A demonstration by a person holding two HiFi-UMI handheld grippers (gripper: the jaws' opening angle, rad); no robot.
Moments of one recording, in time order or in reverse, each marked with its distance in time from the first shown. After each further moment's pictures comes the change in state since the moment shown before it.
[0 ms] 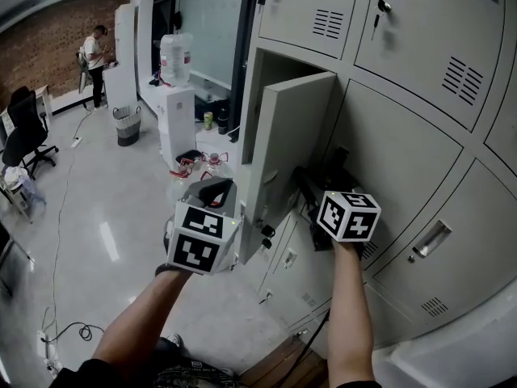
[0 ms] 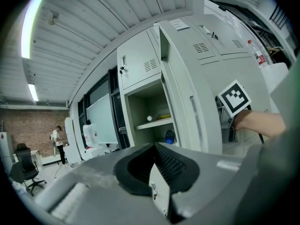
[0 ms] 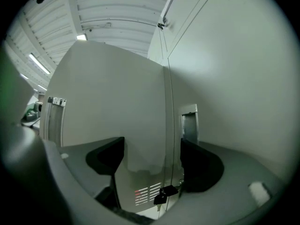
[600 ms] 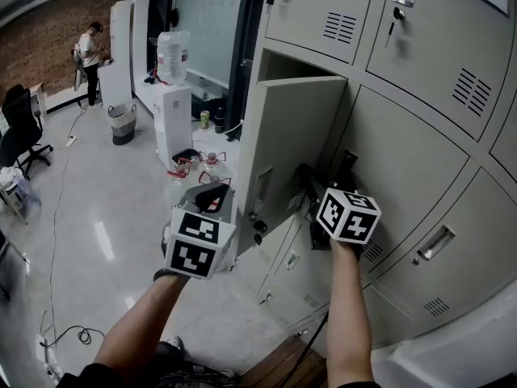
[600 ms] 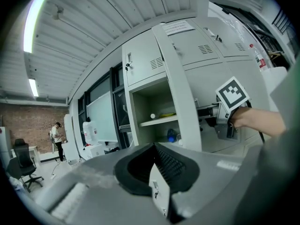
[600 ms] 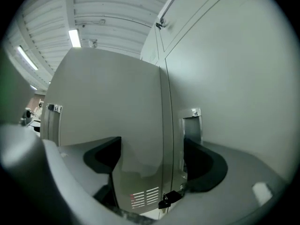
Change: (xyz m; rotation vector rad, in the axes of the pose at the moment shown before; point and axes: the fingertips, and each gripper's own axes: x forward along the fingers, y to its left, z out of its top) left arm 0.000 0.025 -0.017 -0.031 0.000 -0.017; right arm 0.011 -0.004 0.006 0.025 -0.015 -0.140
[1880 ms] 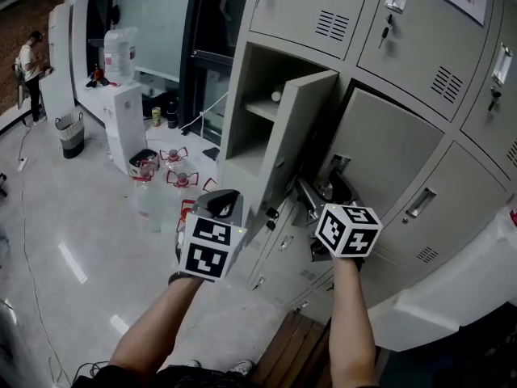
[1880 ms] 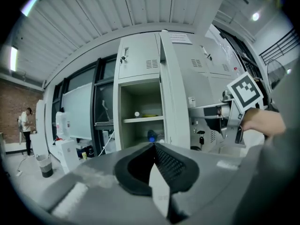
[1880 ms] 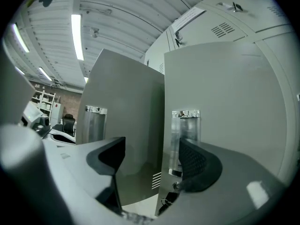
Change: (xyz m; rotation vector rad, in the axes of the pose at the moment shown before) left arm 0.001 0.003 -0.026 -0.066 -0.045 -0.326; right arm -0.060 0.069 -0.005 -0.065 0.022 -0.185
